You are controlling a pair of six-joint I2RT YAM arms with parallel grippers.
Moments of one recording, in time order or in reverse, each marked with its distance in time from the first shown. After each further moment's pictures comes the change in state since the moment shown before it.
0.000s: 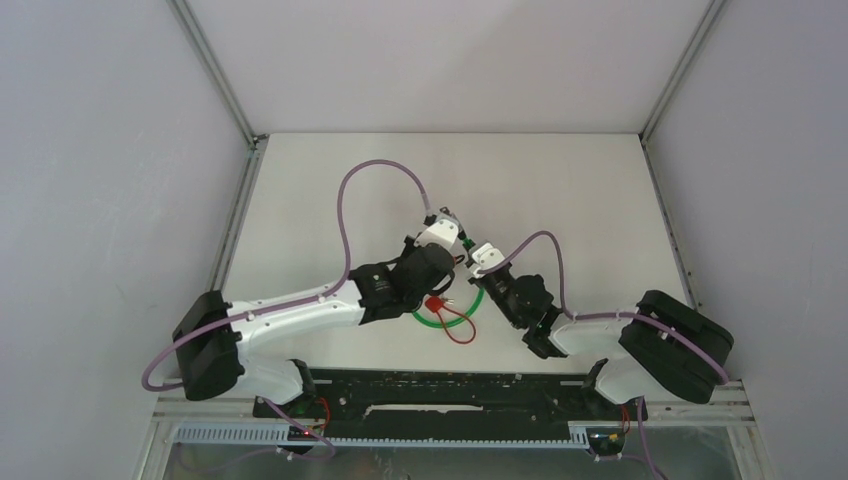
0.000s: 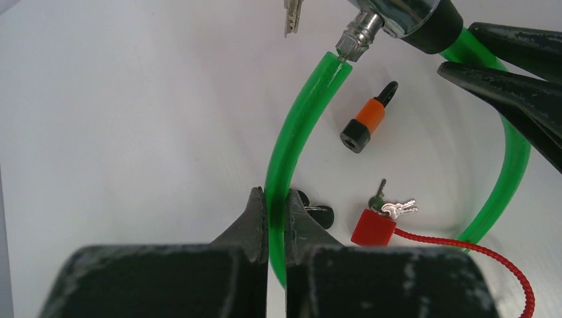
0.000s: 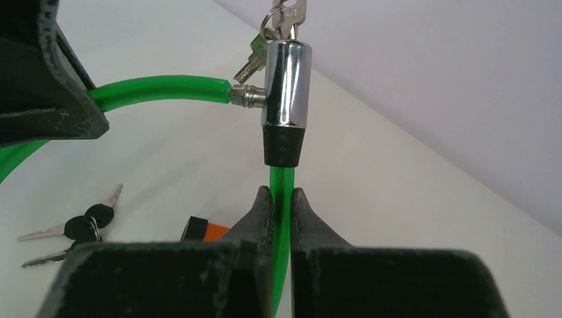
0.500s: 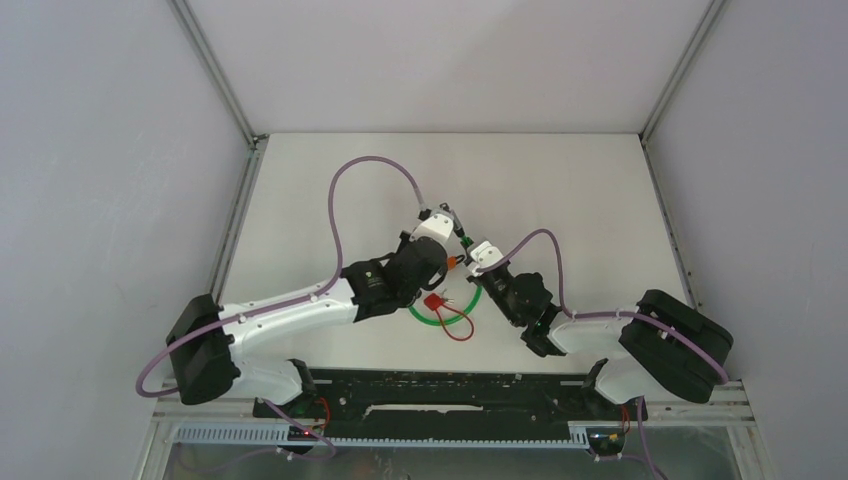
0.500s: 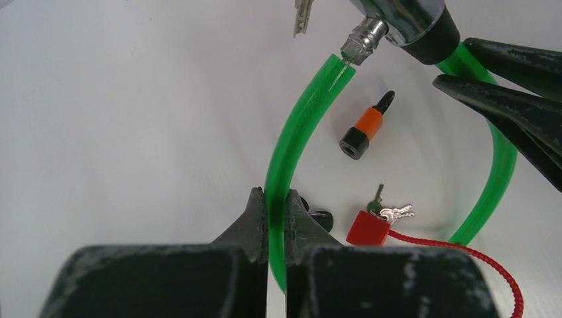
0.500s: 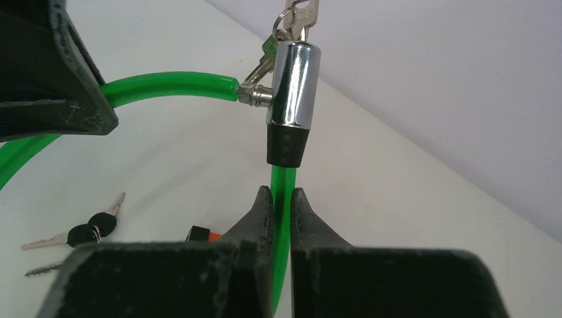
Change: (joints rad) left arm 0.026 -0.037 -0.003 0.016 0.042 0.019; right arm 0.000 0.006 0.025 -0.007 -0.008 -0.003
